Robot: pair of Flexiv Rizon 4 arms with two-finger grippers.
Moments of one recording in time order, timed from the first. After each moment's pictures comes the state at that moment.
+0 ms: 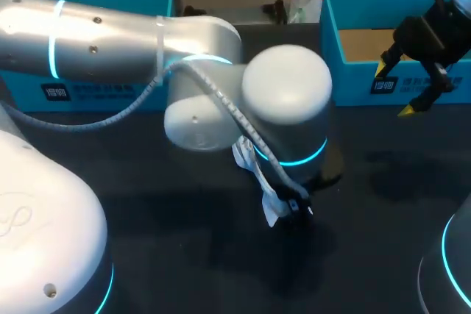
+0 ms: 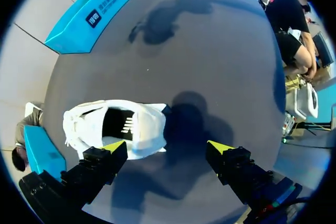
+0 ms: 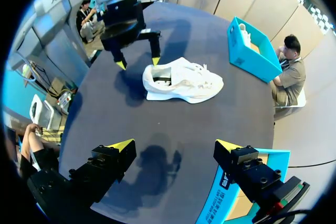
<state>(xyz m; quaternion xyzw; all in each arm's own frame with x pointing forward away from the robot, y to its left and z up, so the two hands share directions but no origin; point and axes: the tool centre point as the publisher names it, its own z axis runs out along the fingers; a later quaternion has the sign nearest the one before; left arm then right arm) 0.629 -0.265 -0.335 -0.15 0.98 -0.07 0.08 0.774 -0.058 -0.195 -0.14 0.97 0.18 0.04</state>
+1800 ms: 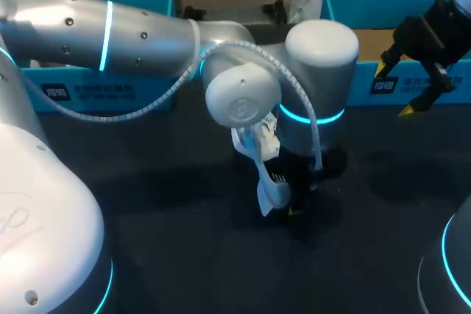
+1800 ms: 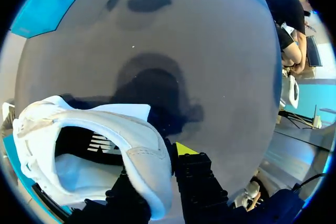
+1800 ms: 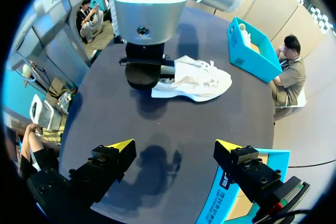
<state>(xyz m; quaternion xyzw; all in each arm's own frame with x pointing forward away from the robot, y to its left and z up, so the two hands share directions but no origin) 0.648 -0.269 -0.371 -0.14 0.99 0.03 -0.06 0.774 -0.058 -0.195 -0.14 0.97 0.18 0.04</state>
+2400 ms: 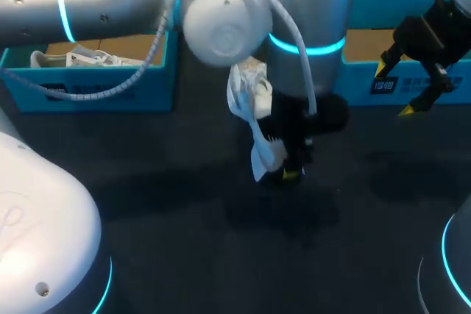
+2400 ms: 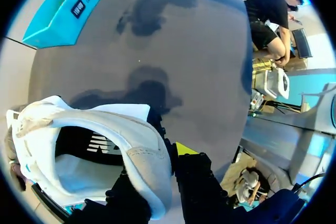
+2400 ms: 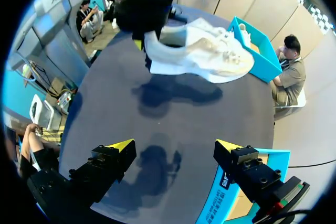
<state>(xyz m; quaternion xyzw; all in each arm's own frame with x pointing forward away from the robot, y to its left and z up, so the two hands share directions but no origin) 0.651 -0.249 -0.244 -0.11 0.99 0.01 -0.08 0.774 -0.058 -0.195 -0.14 0.97 0.18 0.04</state>
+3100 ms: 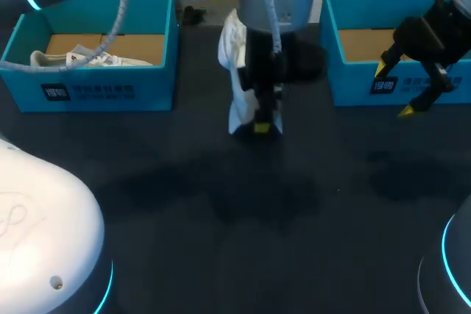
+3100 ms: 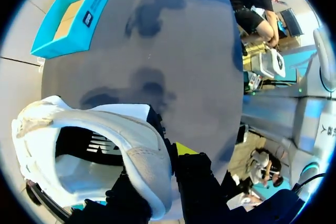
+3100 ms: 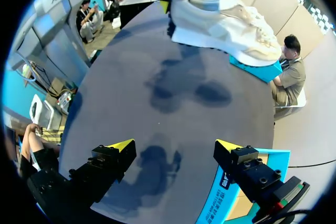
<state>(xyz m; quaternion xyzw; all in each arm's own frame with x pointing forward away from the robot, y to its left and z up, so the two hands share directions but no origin) 0.698 -0.195 -0.179 -0.03 1.00 0.03 -0.07 0.774 -0.058 -0.195 -0.14 0.97 0.18 0.04</state>
